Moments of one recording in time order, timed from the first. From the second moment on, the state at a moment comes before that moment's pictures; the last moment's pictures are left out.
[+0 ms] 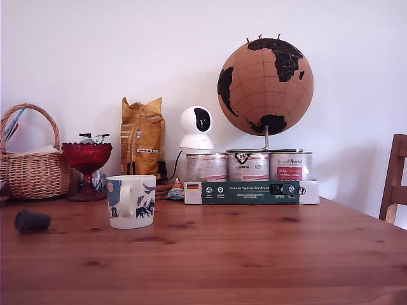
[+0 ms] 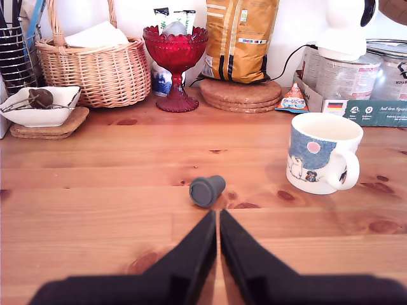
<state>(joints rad) -0.04 0.00 0.01 -0.19 0.07 -0.10</state>
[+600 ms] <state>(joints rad) -0.04 0.00 0.01 -0.01 0.07 -0.11</state>
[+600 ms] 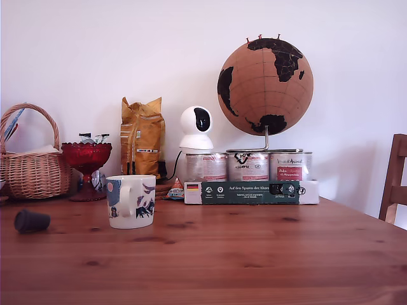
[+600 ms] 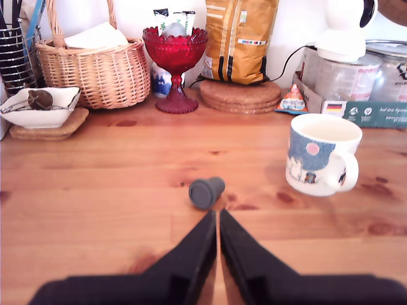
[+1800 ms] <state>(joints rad) -0.04 1.25 1.09 -0.47 0.22 0.36</state>
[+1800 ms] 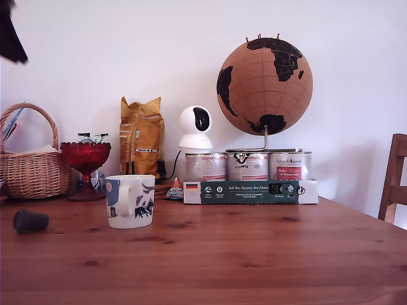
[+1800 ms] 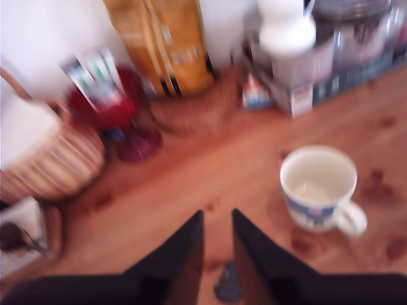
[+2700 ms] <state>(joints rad) -0.03 1.95 1.49 -0.85 0.14 0.49</state>
